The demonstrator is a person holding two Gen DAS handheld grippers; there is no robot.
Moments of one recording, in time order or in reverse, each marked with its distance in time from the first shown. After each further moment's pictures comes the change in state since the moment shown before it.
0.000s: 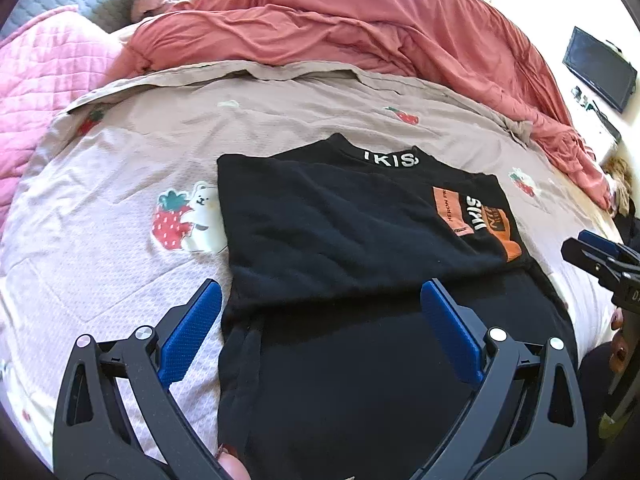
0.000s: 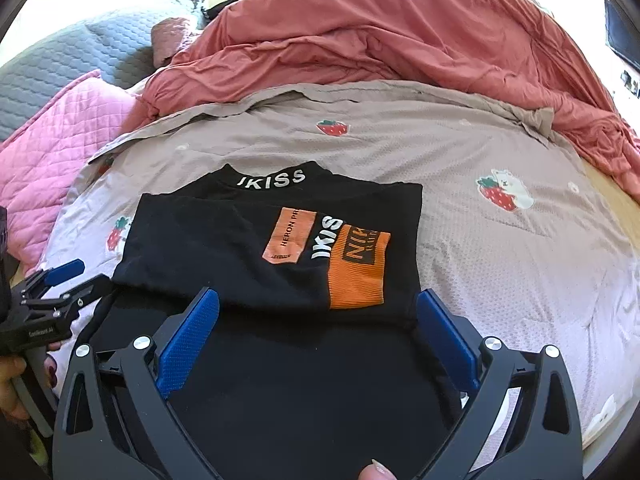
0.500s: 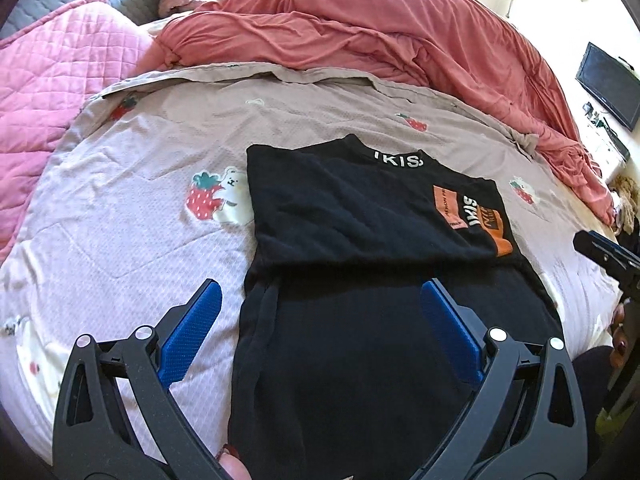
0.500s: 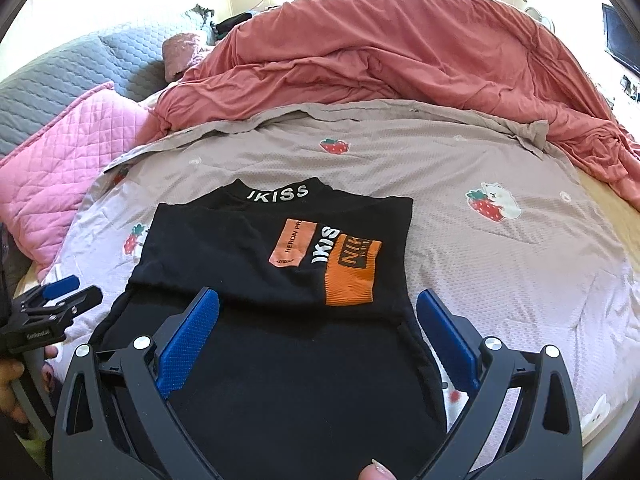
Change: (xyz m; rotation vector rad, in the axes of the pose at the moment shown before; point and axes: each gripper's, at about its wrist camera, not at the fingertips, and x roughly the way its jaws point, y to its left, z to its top) left arm -0.042 0.000 -0.021 -0.052 -0.009 0.044; right arm -0.035 -0.010 -0.006 0.009 -0.054 0.022
